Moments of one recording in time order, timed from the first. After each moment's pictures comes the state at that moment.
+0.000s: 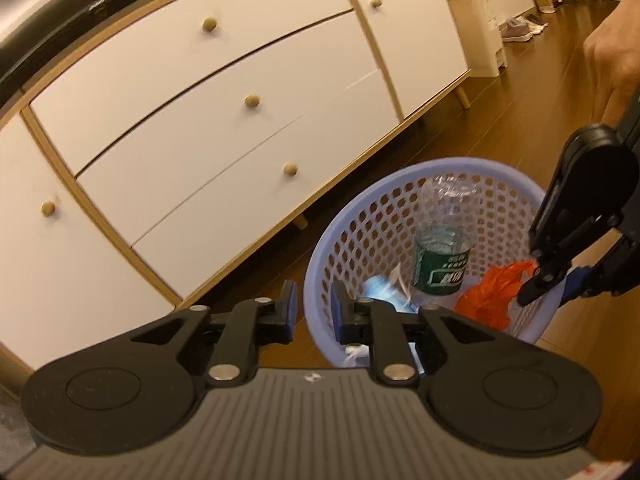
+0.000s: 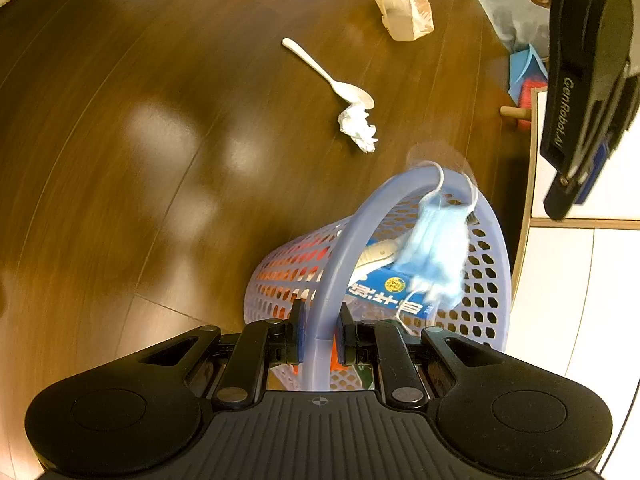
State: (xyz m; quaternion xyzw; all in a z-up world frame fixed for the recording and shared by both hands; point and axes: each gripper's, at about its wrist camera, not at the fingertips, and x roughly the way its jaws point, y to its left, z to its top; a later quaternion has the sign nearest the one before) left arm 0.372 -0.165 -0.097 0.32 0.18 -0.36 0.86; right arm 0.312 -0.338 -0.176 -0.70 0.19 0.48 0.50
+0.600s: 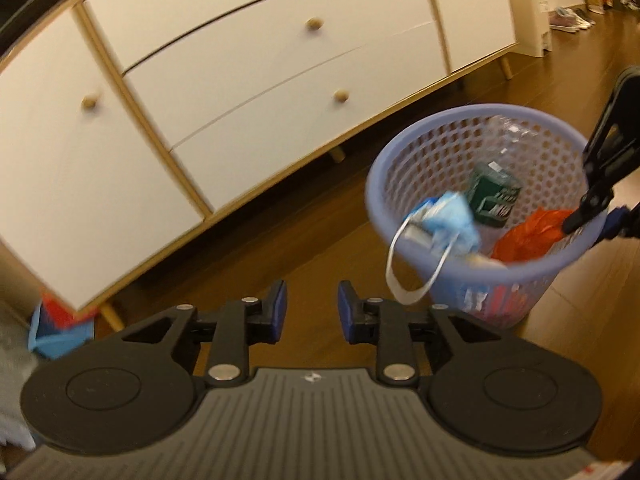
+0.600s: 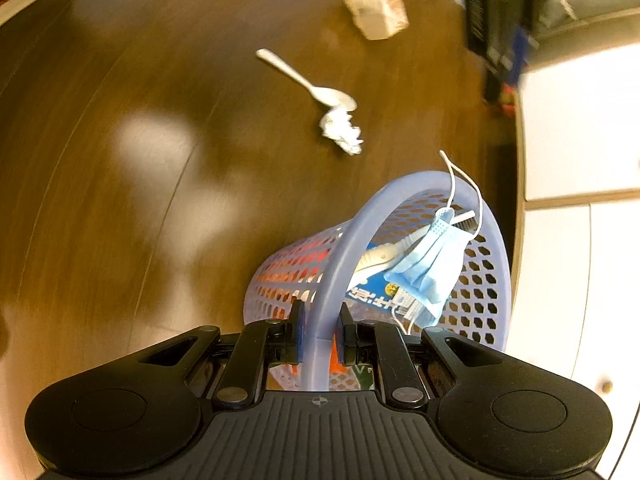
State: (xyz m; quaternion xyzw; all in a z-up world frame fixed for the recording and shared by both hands) left arm 0.402 -0.098 -0.118 0.29 0.27 -0.30 0.87; right arm 0.317 -0.333 -0.176 -0.66 0.21 0.48 0.55
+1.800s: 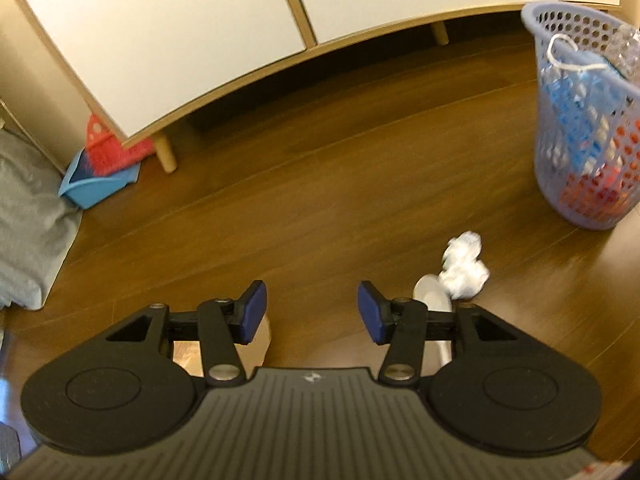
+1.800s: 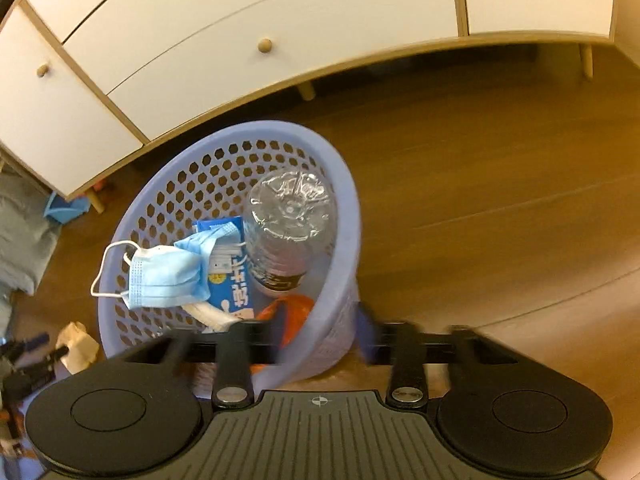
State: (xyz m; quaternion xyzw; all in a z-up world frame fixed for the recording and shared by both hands) left arm 0.438 0.019 -0.196 0.26 0.40 -0.16 0.86; right arm 0.432 -0.463 -0.143 0.15 0.50 0.10 0.85
